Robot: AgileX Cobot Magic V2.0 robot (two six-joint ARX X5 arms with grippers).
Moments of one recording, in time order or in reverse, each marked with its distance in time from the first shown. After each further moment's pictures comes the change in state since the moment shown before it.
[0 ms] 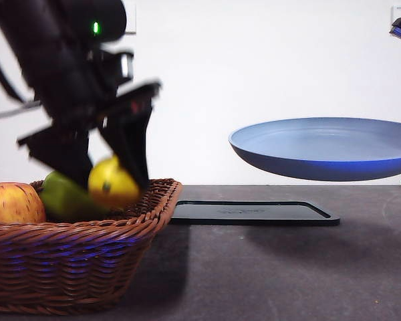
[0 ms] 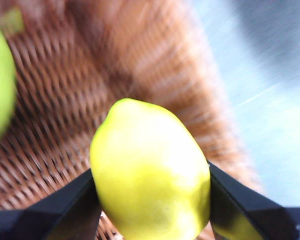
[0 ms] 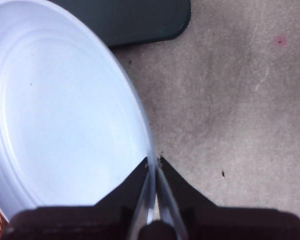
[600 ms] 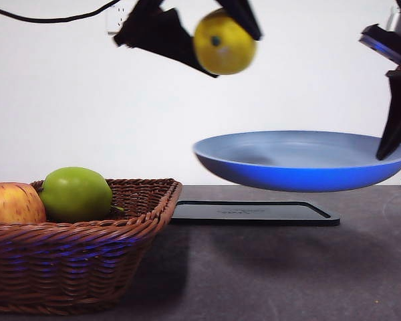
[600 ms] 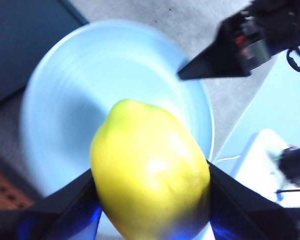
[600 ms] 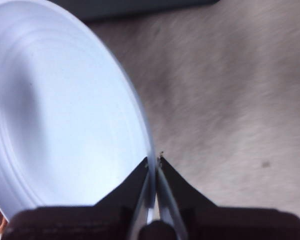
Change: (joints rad) left arm -0.259 -0.086 0.215 0.031 0.082 0.012; right arm 0.148 0.055 0.000 0.009 0.001 0.064
